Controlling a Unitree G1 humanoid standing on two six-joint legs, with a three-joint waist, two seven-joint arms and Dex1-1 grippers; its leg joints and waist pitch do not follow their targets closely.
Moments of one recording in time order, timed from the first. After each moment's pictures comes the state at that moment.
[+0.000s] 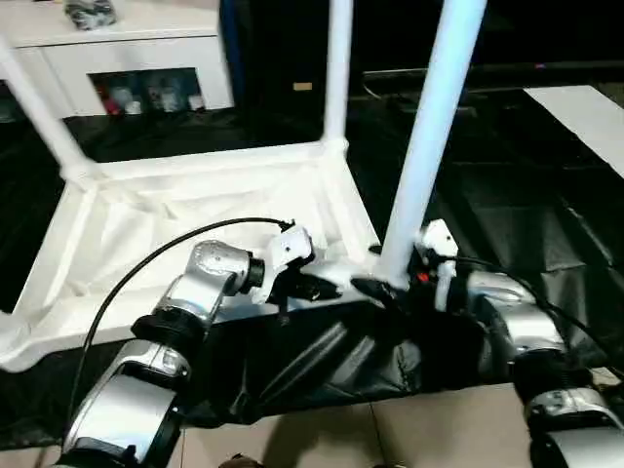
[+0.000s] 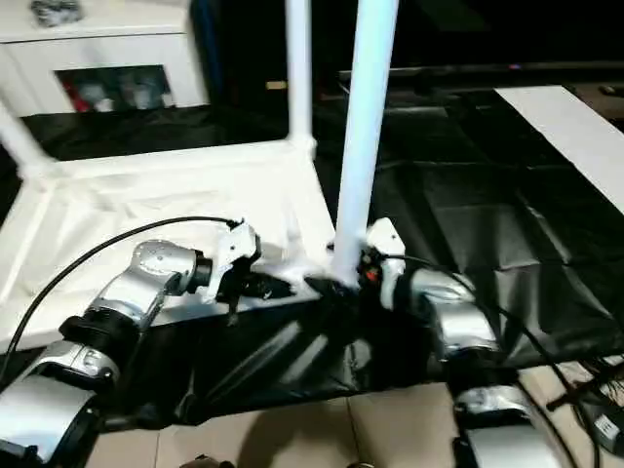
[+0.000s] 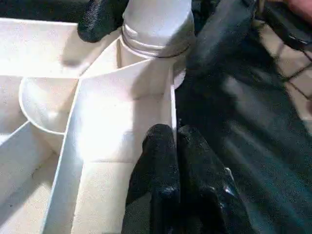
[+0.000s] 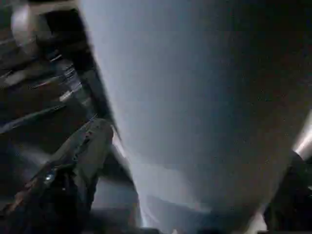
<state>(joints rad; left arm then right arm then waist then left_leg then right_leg) -0.71 0.23 -0.22 0.85 0.06 -0.02 -1.33 -0.52 -0.32 0.07 0.71 0.17 0.03 1.23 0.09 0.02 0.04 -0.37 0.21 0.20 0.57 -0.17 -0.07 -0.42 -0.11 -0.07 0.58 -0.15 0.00</state>
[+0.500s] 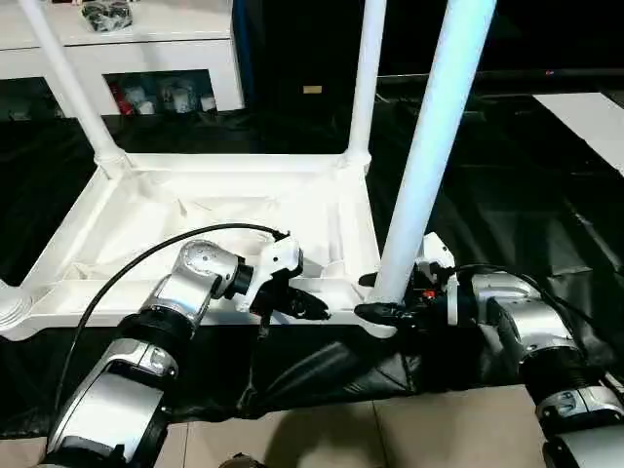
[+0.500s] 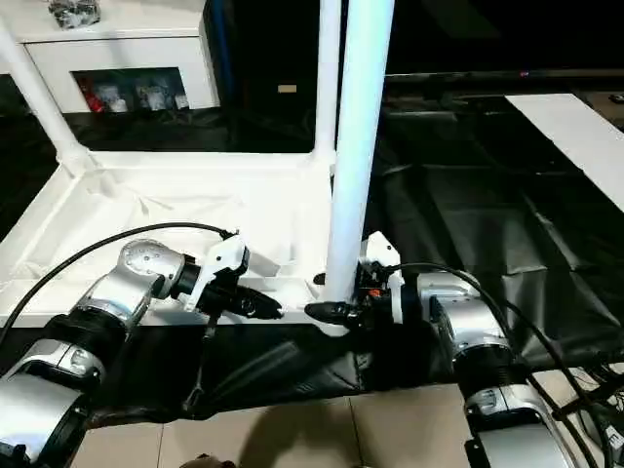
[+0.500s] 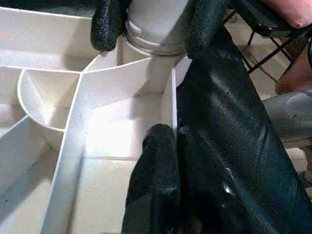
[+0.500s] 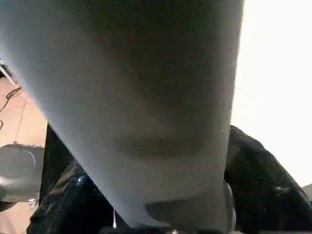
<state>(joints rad) -0.71 0.26 -0.23 0.87 0.05 -0.06 -1.45 -0.52 -0.35 0.12 0.67 0.17 0.09 1.36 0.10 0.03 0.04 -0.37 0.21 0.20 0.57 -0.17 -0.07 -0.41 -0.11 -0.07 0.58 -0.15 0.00</state>
